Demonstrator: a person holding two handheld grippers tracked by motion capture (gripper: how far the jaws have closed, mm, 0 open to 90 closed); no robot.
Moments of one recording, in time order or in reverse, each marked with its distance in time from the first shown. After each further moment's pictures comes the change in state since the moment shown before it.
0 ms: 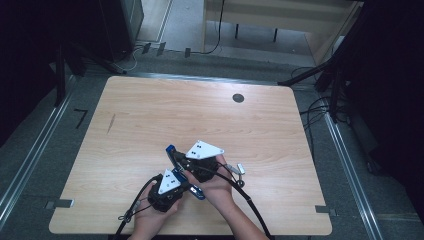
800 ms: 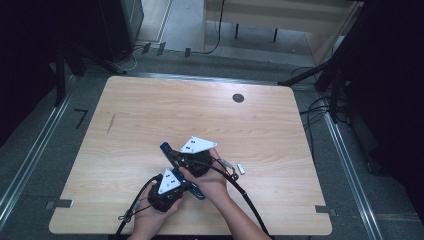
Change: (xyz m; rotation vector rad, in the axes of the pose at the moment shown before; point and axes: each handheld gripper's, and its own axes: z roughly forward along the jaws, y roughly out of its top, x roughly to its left) left arm 0.000 0.000 0.000 0.001 -0.002 0.002; right arm -0.008 0.000 0.024 0.042 0.051 0.019
